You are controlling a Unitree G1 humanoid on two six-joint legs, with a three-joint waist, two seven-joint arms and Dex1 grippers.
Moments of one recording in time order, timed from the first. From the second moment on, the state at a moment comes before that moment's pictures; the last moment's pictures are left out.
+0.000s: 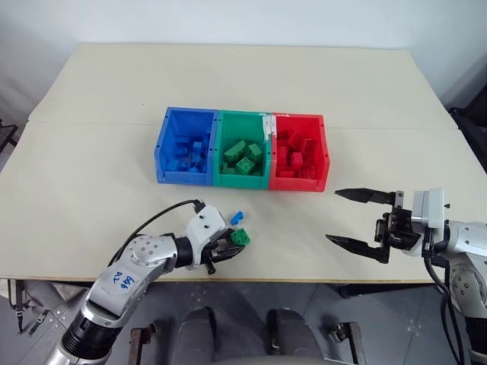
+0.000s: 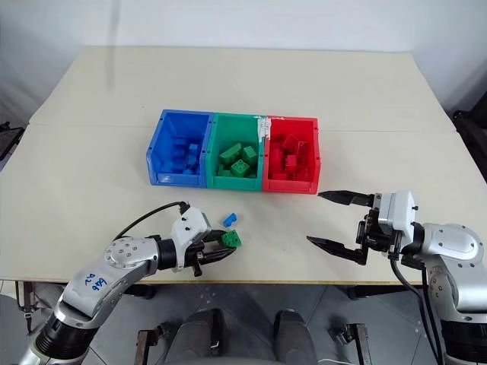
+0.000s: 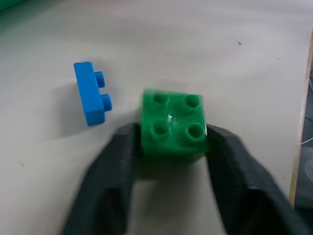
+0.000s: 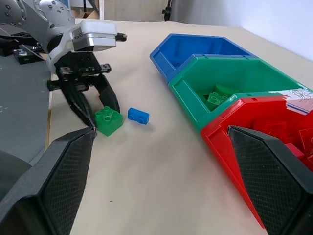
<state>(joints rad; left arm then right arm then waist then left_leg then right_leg) -0.15 0.57 -0.22 -0.51 -0.32 0.75 -0.61 -0.07 -0.74 -0.25 -0.23 0.61 0.07 1.25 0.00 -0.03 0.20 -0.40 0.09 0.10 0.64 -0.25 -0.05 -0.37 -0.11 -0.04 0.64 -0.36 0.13</state>
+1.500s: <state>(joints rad) -0.69 0.52 0.08 0.32 -0.31 0.12 -0.93 -0.07 -0.66 -0.28 -0.38 0.66 0.14 0.98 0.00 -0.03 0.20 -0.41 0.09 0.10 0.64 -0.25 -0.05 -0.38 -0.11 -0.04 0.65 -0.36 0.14</state>
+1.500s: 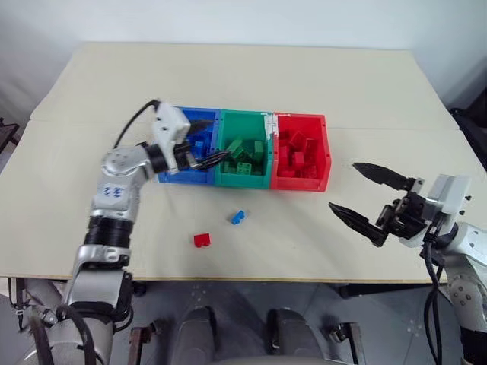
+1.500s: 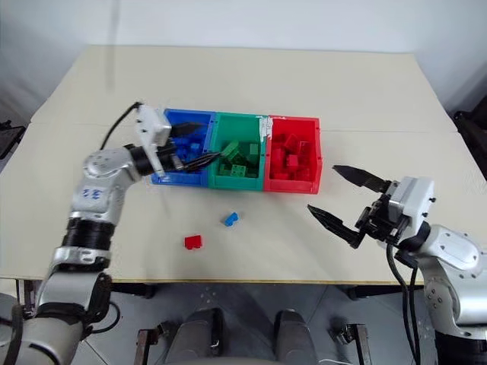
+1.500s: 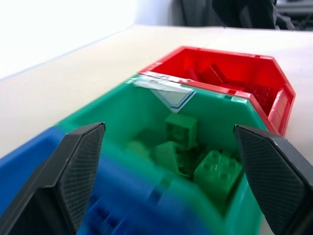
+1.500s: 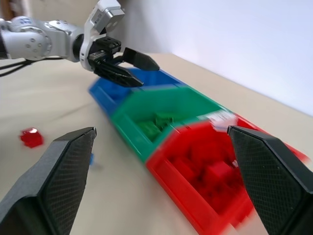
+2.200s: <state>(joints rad) -0.03 0.79 0.44 0.08 -0.43 0.04 -1.08 -0.26 -0.68 -0.07 -0.10 0.58 0.06 1.34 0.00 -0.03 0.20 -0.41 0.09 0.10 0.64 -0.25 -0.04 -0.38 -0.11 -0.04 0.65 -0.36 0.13</state>
